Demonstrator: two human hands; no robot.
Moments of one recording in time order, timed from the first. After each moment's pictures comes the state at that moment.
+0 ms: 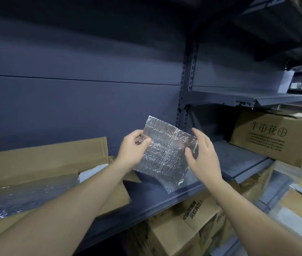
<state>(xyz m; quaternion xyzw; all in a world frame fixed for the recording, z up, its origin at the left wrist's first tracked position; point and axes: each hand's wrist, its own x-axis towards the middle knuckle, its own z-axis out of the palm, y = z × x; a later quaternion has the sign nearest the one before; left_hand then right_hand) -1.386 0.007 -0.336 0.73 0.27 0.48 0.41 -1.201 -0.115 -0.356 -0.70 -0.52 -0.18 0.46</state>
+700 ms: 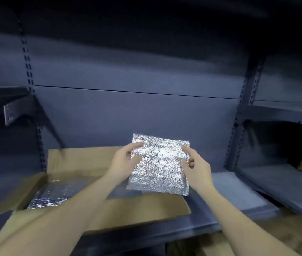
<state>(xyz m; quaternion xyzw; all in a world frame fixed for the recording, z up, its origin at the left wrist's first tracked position) -1.573 0.051 -0.355 0.70 0.38 0.51 0.33 -1.345 -0.016 -0.366 -0.62 -0.56 0.07 0.54</state>
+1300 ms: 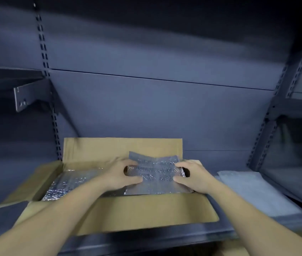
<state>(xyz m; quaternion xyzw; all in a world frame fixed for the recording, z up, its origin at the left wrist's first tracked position) -1.648 0.083 -0.405 0.80 0.53 0.23 0.17 -1.366 0.042 -0.396 -0.65 -0.72 0.10 0.21</state>
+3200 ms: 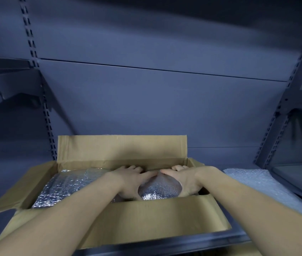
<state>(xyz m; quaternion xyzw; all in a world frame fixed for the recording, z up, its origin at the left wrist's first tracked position) -1.615 0.102 -0.405 0.90 0.42 -0.11 0.03 -1.393 0.082 -0.383 -0.59 -0.77 0.13 -0.20</state>
